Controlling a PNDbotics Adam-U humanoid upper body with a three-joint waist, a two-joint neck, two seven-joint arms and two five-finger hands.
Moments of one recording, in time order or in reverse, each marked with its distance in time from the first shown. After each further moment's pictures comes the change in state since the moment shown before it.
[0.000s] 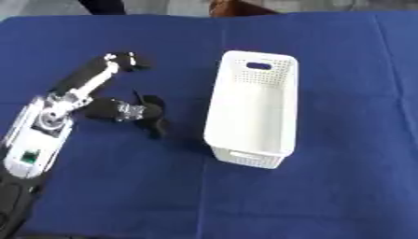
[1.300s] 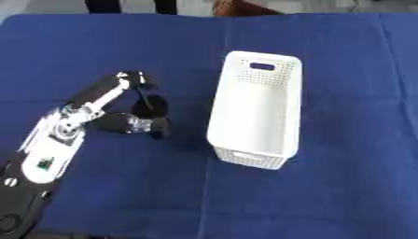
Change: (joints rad) left arm 0.011 -0.023 -0.015 0.101 -0.029 -0.030 0.015; right arm 0.000 0.000 0.000 -0.001 0.000 0.001 0.001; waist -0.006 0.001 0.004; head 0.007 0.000
